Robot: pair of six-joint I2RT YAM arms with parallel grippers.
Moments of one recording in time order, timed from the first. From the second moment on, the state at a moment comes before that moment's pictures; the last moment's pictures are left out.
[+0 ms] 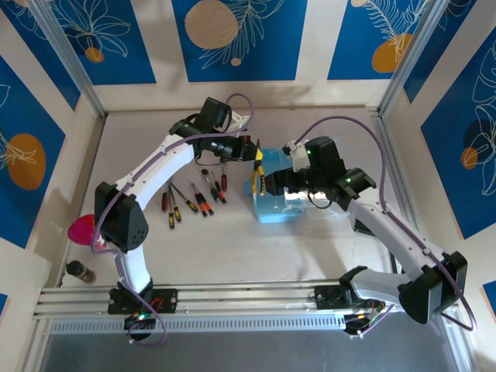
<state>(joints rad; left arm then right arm) -0.55 1.84 1.76 -0.76 0.65 -0.37 0.52 1.20 1.10 -0.64 -0.31 0.25</state>
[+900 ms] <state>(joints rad) -0.55 1.84 1.66 -0.57 0.72 -0.48 0.56 1.33 1.13 -0.57 -0.22 0.32</state>
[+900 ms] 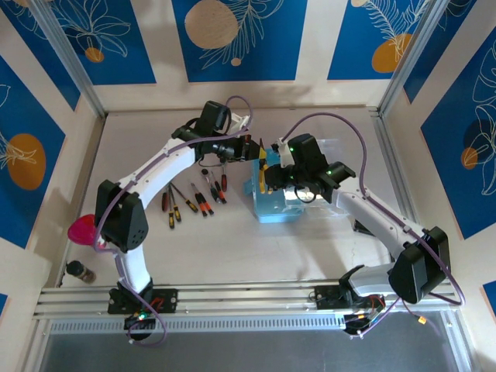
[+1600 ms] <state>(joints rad) -0.41 1.77 1.67 -0.68 0.66 -0.39 0.53 1.33 1.14 -0.66 -0.21 0.29</state>
